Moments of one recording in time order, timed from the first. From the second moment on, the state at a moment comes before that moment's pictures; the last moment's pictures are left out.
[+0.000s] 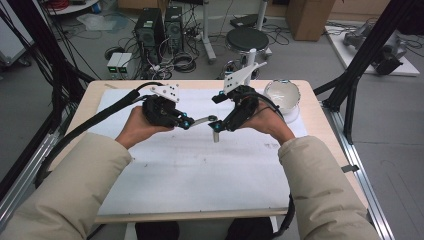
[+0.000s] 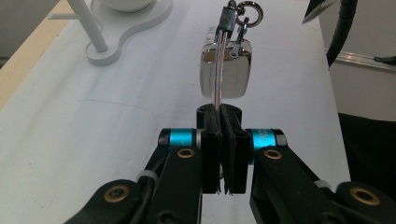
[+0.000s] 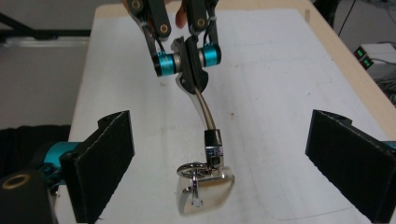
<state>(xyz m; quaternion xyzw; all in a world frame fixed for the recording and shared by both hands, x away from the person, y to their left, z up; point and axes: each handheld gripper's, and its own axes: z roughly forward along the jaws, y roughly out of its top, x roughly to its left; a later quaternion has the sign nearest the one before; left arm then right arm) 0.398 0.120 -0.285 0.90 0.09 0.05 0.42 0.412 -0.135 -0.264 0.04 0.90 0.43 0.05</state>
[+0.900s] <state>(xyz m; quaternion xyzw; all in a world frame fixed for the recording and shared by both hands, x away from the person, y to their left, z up) 0.398 0.117 -0.292 0.91 0.08 0.05 0.41 0.417 -0.111 -0.288 0.02 0.94 0.34 0.02</state>
